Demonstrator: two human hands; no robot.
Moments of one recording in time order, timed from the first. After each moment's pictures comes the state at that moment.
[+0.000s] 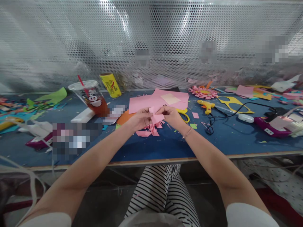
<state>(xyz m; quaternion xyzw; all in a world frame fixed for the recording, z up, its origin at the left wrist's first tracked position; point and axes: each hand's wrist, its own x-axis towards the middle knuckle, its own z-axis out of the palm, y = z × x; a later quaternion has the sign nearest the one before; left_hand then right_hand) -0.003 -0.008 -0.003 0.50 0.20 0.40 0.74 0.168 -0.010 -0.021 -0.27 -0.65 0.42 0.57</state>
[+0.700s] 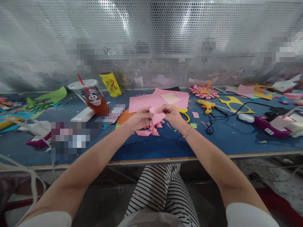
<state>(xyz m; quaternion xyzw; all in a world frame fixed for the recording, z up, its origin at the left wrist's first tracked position) -0.004 -0.009 -0.003 0.52 0.20 0.40 0.73 0.167 -0.007 -0.022 -0.22 -0.62 0.46 0.59</state>
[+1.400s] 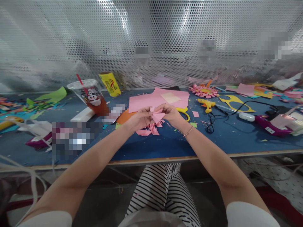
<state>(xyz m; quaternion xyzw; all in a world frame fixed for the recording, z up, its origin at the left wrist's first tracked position) -0.001 -0.013 -0.001 0.50 0.18 0.40 0.75 0.166 -0.014 -0.015 -0.22 -0.63 0.50 0.55</state>
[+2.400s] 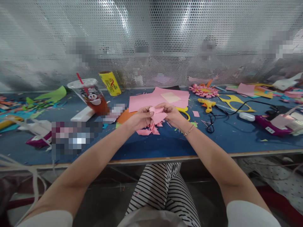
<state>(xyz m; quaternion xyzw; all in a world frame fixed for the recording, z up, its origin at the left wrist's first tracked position) 0.000 -0.014 -0.001 0.51 0.15 0.39 0.75 0.164 -0.020 -0.007 -0.20 -0.58 0.58 0.54</state>
